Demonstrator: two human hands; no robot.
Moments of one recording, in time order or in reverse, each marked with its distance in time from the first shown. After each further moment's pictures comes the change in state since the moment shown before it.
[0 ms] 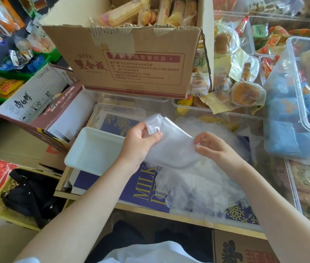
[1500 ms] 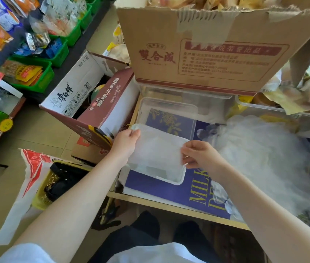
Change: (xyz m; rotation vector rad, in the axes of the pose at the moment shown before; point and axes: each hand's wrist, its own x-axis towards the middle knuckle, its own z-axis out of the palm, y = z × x) left_hand 0.077 -0.073 -0.202 0.387 0.116 -0.276; right_hand 0.099 -0.020 0.190 0.157 0.039 0.365
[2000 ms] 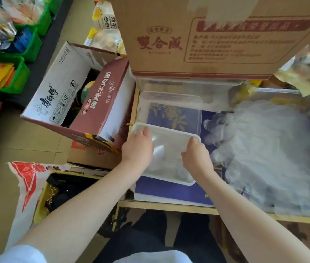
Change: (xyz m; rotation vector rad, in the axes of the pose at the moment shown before) left_hand 0.019 -0.006 0.009 1.115 -0.064 0.484; right_hand 0.041 0.019 0.062 -0.836 0.460 0.169
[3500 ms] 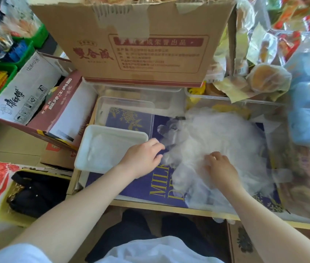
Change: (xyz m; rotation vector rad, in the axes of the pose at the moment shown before) left_hand -0.029 0.158 -0.018 -0.211 -0.046 0.344; right_hand 0.041 0.247 -0.065 -0.339 0.037 -0.263
